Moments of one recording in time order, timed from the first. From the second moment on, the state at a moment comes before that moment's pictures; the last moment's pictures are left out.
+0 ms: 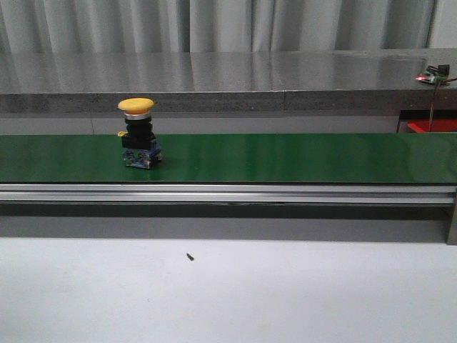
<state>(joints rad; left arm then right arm) -0.04 1.10 -0.86 -0.35 0.67 0.28 0.05 0.43 -0.47 -0.03 0.67 0.11</state>
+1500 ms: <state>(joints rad) -0.04 0.54 -0.51 -0.35 0.59 0.28 0.06 0.74 -0.64 -0.02 0.68 0.08</state>
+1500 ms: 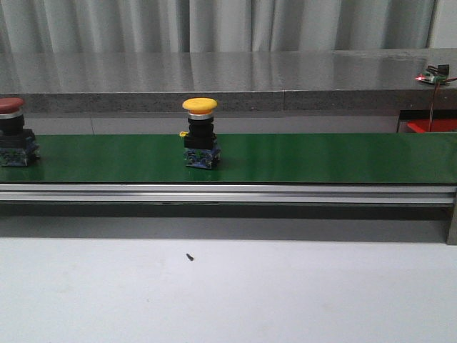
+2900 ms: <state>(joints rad) -0.04 0.54 -0.51 -0.35 0.59 0.28 0.46 1.76 -1.69 0.09 1.12 0.33</state>
